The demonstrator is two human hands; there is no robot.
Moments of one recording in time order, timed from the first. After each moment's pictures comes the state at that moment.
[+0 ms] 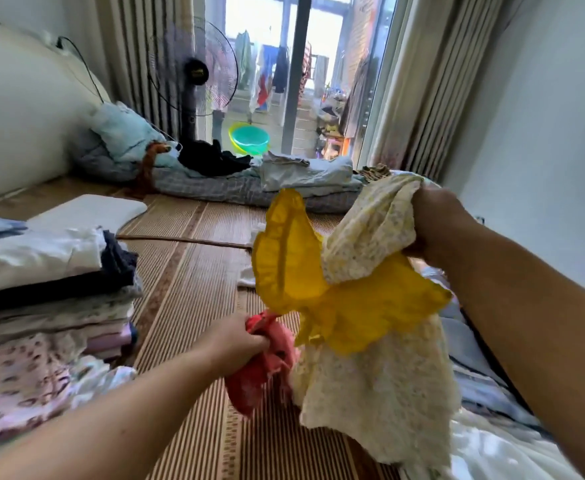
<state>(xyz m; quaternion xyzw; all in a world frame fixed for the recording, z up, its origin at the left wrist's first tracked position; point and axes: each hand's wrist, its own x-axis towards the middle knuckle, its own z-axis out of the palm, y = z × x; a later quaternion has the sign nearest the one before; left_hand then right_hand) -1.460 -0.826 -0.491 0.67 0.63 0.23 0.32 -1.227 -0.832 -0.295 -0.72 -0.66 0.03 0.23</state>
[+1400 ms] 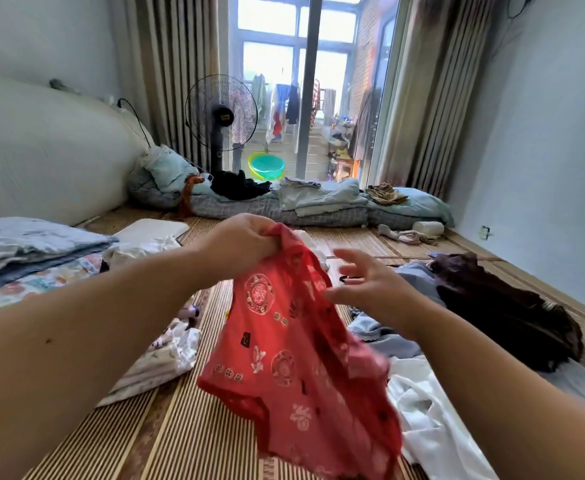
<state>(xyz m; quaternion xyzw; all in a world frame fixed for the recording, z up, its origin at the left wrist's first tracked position) -1.487 -1.029 -0.292 0.69 0.49 0.40 0.35 -1.262 -1.026 -0.337 -0.51 -0.69 0.37 0.36</state>
